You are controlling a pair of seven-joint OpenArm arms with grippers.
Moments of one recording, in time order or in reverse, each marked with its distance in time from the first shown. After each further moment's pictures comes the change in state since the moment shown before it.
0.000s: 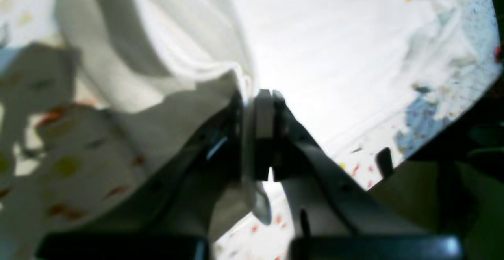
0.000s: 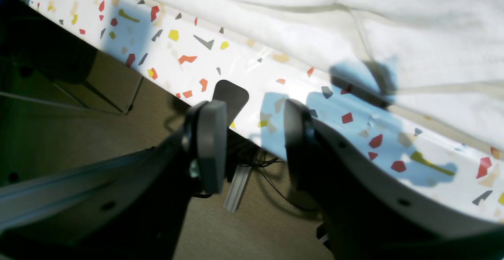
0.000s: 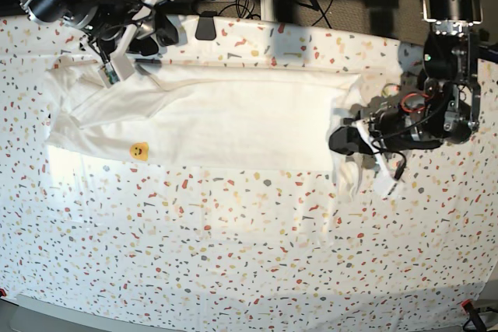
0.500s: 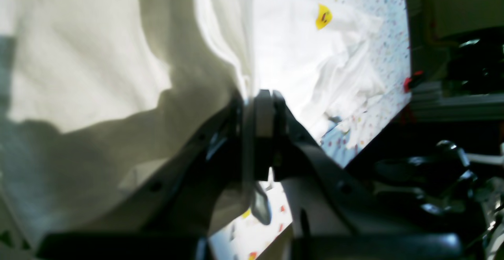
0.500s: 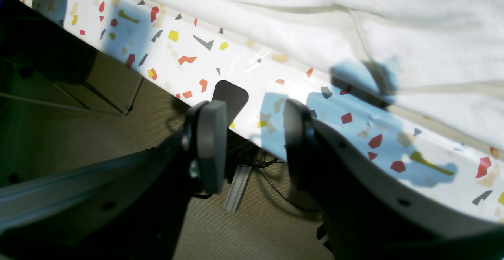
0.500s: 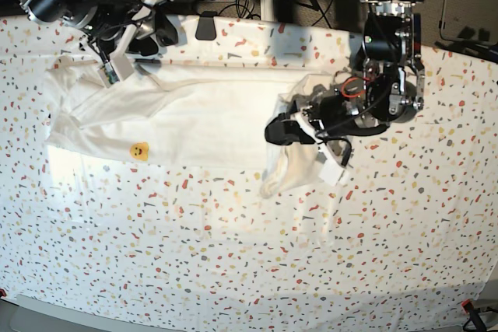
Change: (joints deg) left arm 3.7 14.5 -0.3 0.0 1.4 0.2 -1.2; right arm 0.0 0.0 0.0 0.0 0.0 0.0 0.0
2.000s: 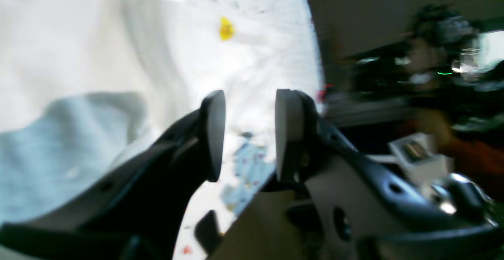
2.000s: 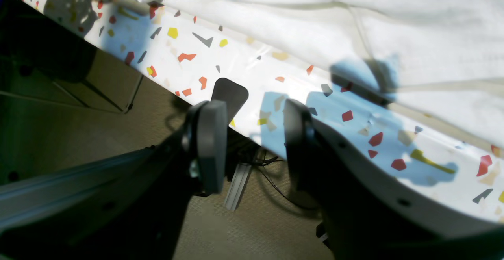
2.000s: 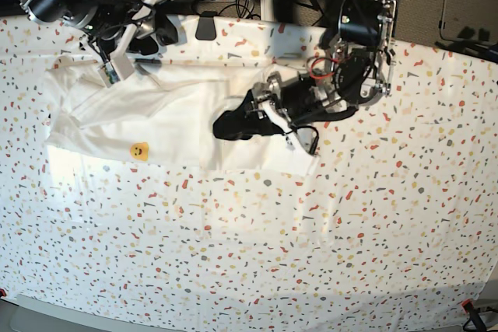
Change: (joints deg) left arm 3.5 1.4 9.4 0.0 -14.9 -1.7 -6.6; right arm 0.0 0.0 0.0 0.0 0.0 0.0 -0.4
